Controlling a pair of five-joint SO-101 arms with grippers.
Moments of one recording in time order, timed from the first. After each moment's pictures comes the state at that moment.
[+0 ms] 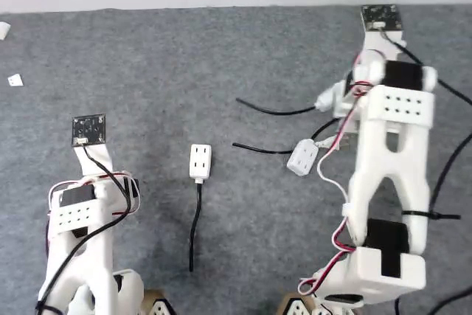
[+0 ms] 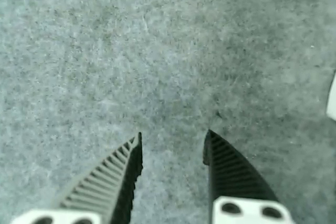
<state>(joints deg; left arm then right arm) -18.5 -34.4 66.9 48.7 -0.4 4.0 2.4 -10.6 84.2 2.6</state>
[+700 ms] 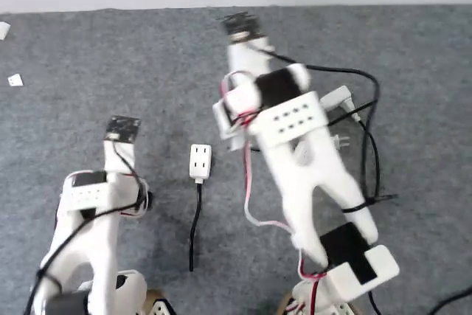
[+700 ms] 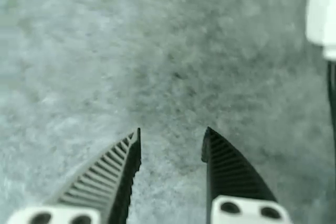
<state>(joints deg) -13.0 -23.8 61.4 55.0 -13.0 -31.6 2.4 -17.5 92.3 -6.5</state>
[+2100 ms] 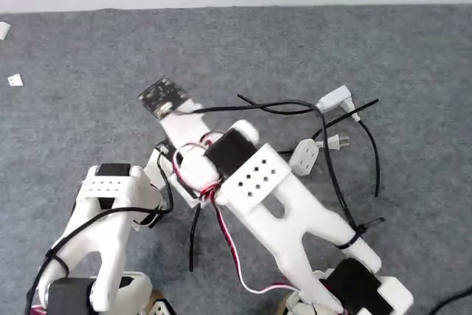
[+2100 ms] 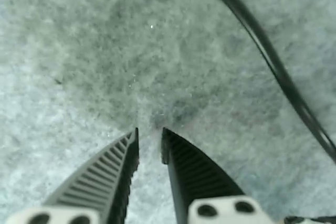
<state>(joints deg) -3.6 -18.7 58.2 64.4 -37.2 -48.9 -10.4 2.7 86.9 -3.1</state>
